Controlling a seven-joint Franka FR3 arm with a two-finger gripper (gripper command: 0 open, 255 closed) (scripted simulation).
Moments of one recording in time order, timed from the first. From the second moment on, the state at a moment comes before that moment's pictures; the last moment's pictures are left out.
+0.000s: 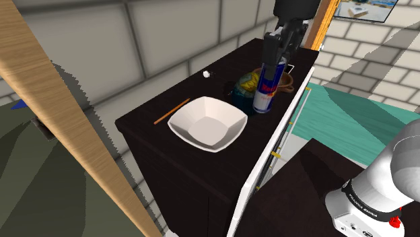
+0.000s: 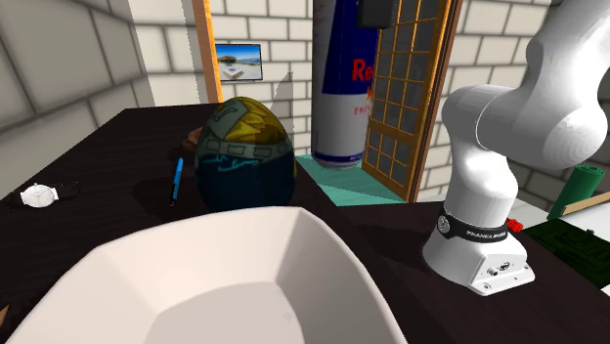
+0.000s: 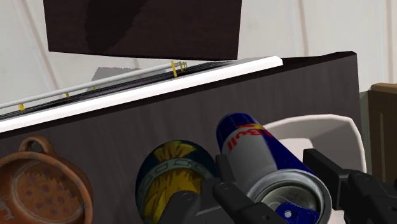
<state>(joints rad) 0.08 -0.58 0.30 -2.10 0.16 1.54 0.23</state>
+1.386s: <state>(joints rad) -0.06 -0.33 0.02 -1.79 0.01 1.45 -0.14</state>
